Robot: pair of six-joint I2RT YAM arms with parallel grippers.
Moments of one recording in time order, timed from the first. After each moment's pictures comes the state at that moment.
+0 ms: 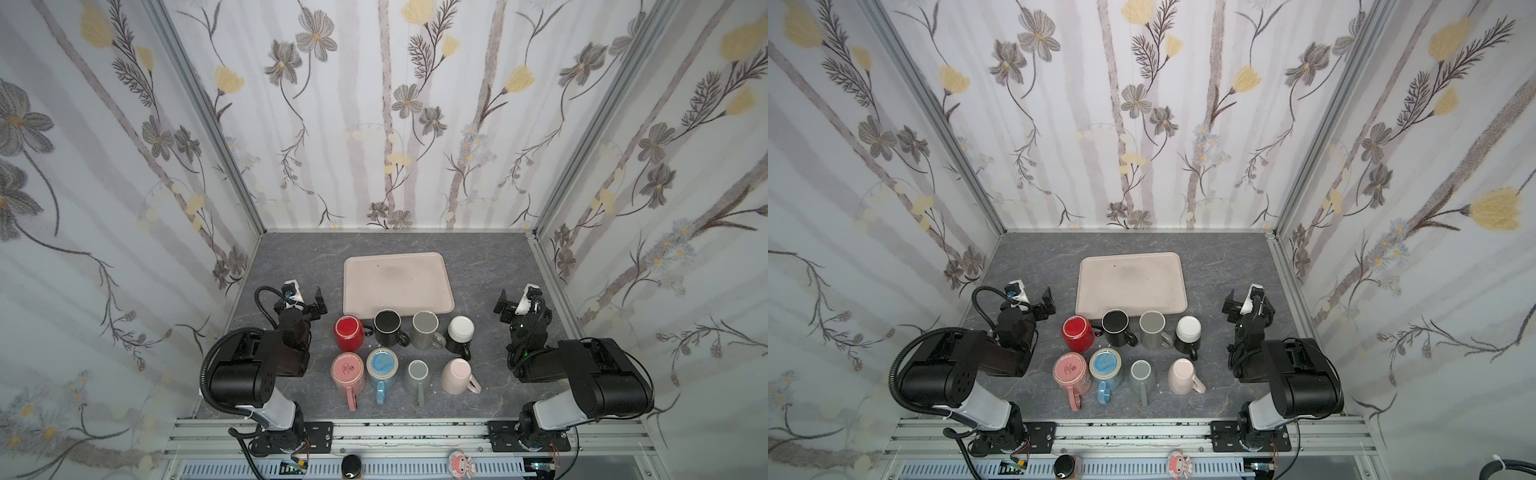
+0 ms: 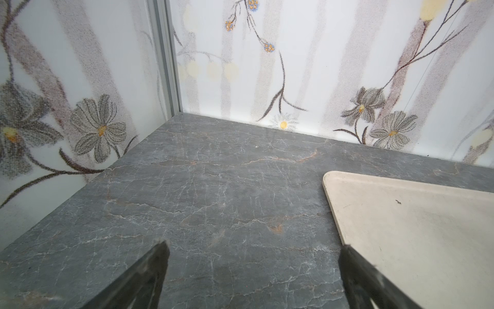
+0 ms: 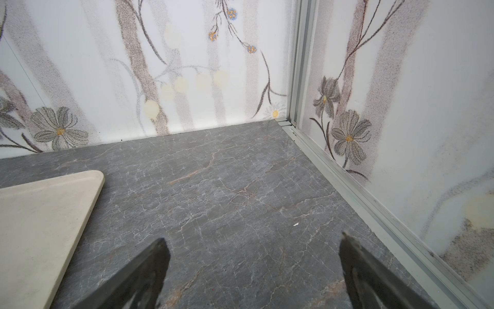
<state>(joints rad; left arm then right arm) -0.04 1.59 0.24 1.20 -0.16 -0.13 0.06 1.51 0.18 1.23 0.31 0.07</state>
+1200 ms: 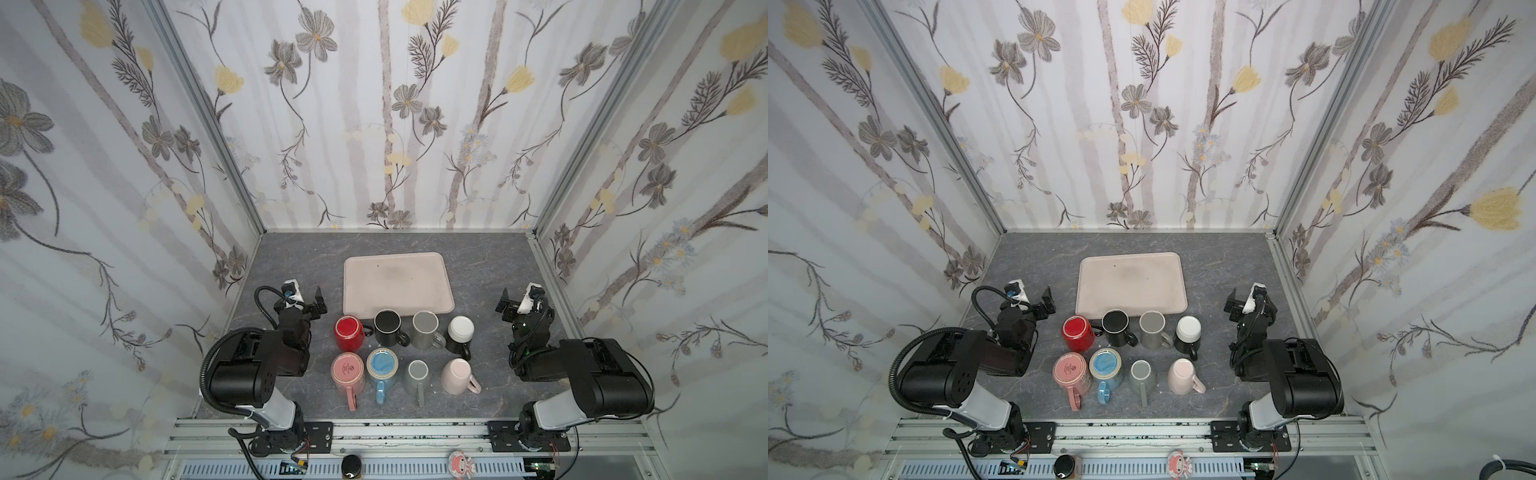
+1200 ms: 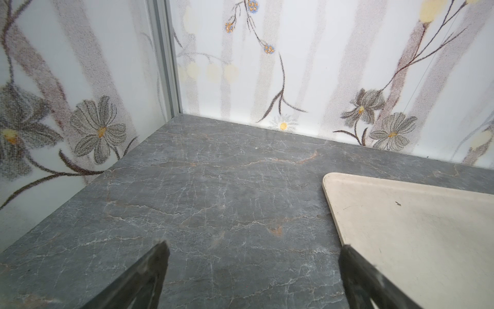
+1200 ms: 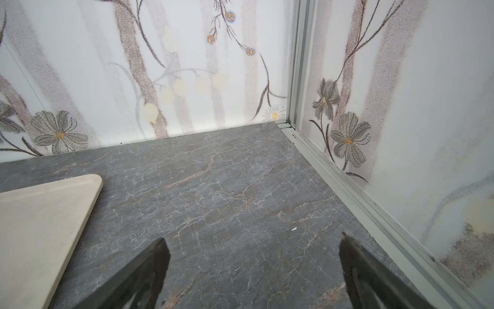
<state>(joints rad) -0.03 1.58 0.24 1.20 -0.16 -0.13 0.04 1.50 0.19 1.22 0.27 0.07</state>
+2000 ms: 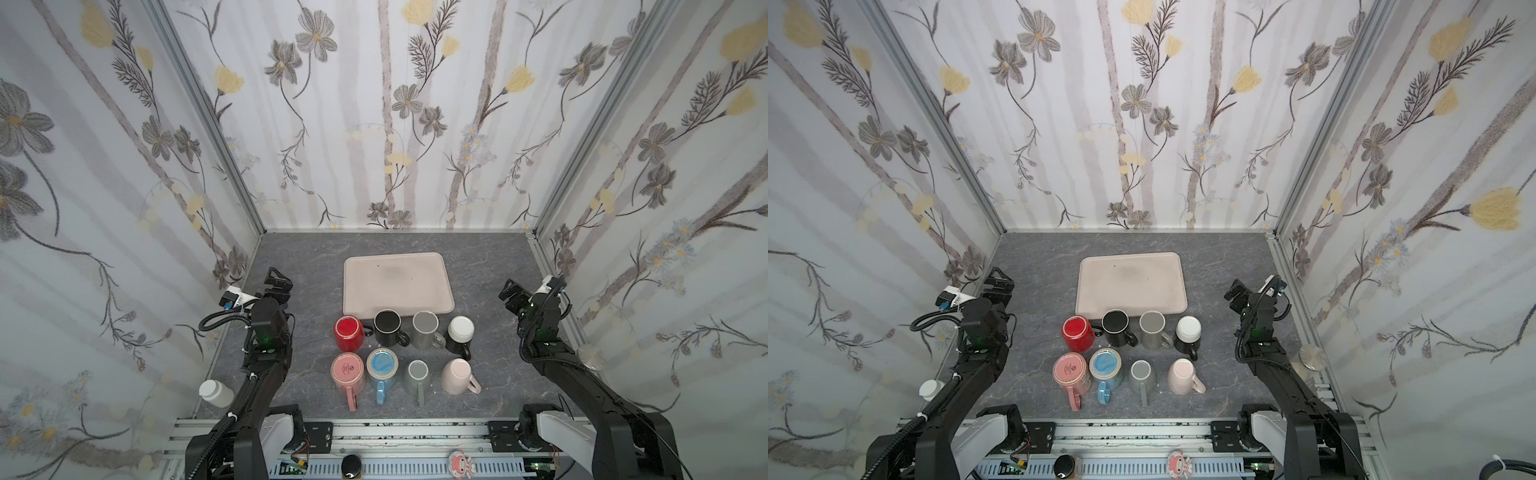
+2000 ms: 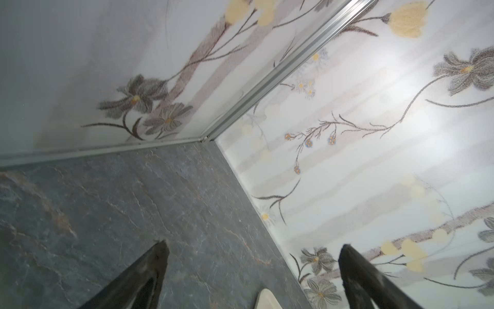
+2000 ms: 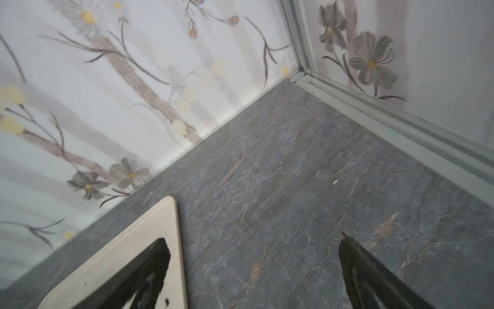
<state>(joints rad) 0.09 0.99 0.37 0.53 -0.28 -0.97 0.07 1.04 0.41 0.31 0.17 0.60</state>
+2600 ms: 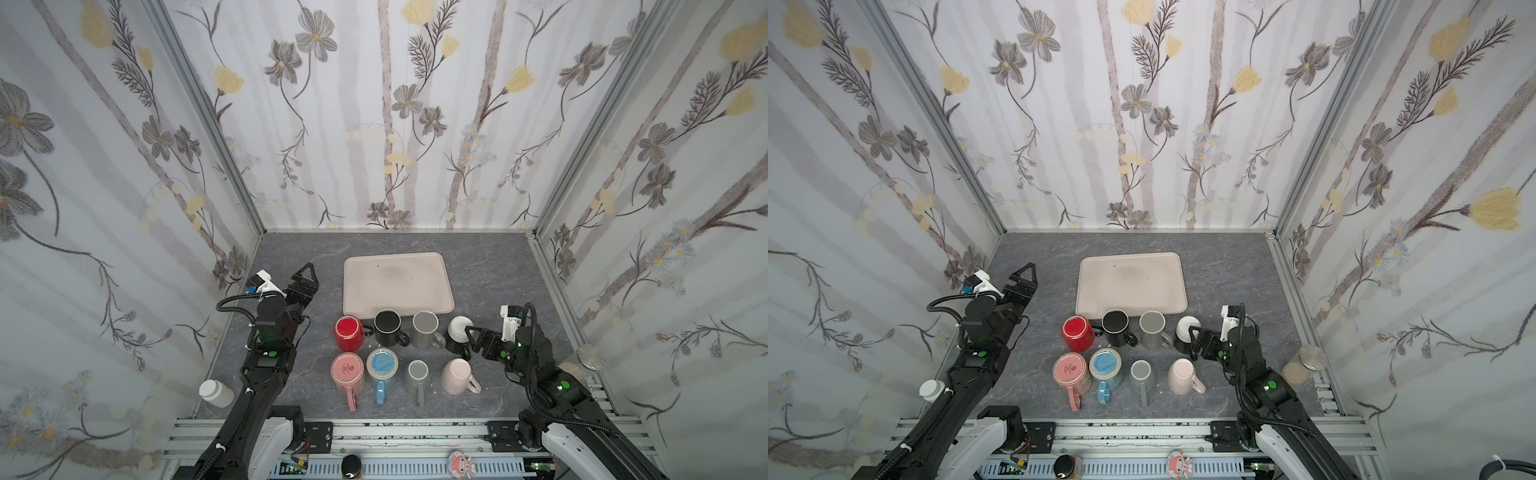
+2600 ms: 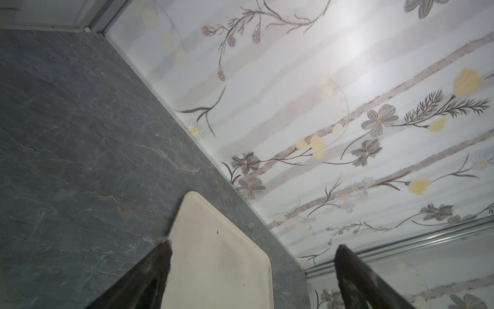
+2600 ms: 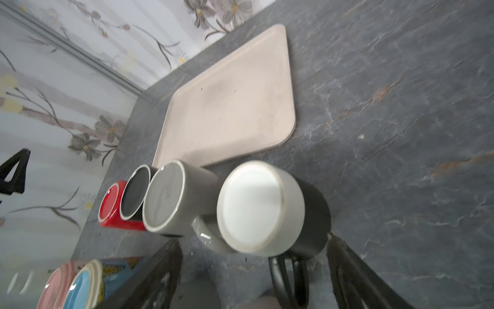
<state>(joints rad) -0.07 0.84 0.45 0.32 0.04 -0.99 0.49 0.52 0.35 -0.35 -0.06 0.67</state>
